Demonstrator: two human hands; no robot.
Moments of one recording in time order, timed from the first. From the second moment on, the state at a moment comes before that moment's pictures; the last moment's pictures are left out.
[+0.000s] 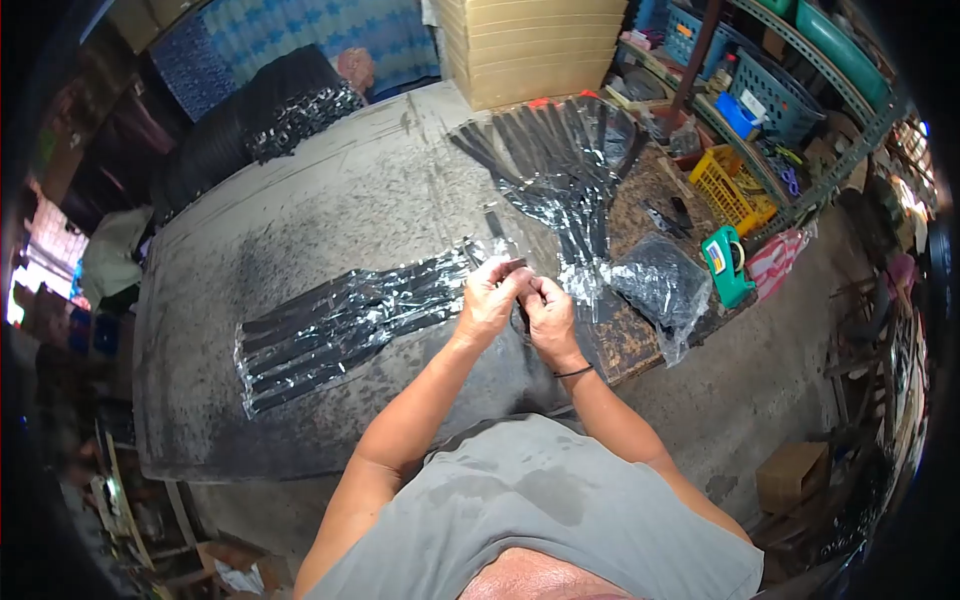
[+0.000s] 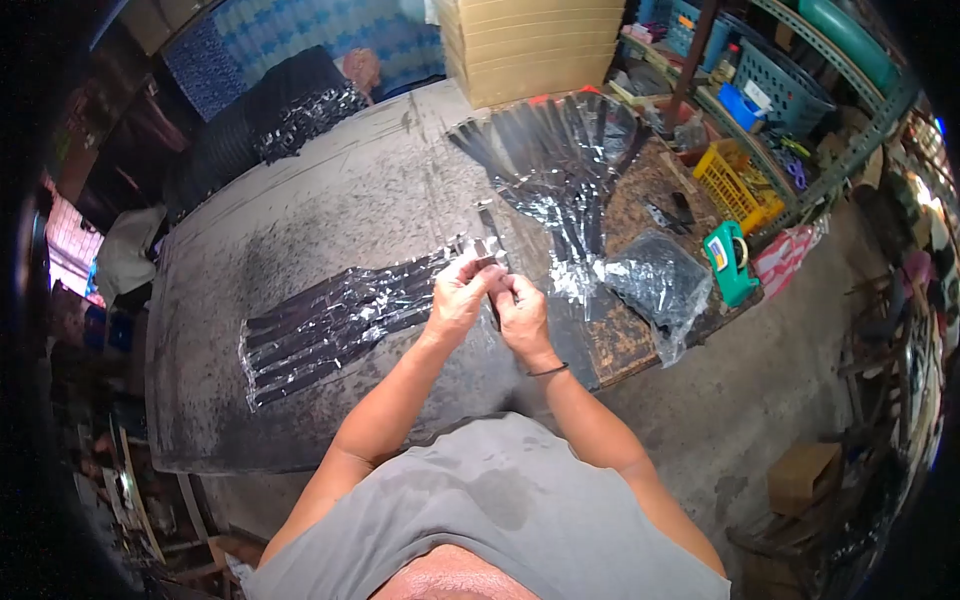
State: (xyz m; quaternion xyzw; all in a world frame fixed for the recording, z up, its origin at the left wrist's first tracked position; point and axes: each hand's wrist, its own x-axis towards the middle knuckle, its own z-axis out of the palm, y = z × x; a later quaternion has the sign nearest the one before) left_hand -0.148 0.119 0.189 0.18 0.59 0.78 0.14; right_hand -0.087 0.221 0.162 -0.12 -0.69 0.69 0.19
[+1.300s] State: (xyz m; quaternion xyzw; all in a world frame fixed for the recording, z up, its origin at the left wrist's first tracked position) left_hand -0.130 0.107 0.187 0.40 0.67 0.61 0.14; right_hand -0.072 0.277 0.259 0.08 -0.83 0.49 0.25
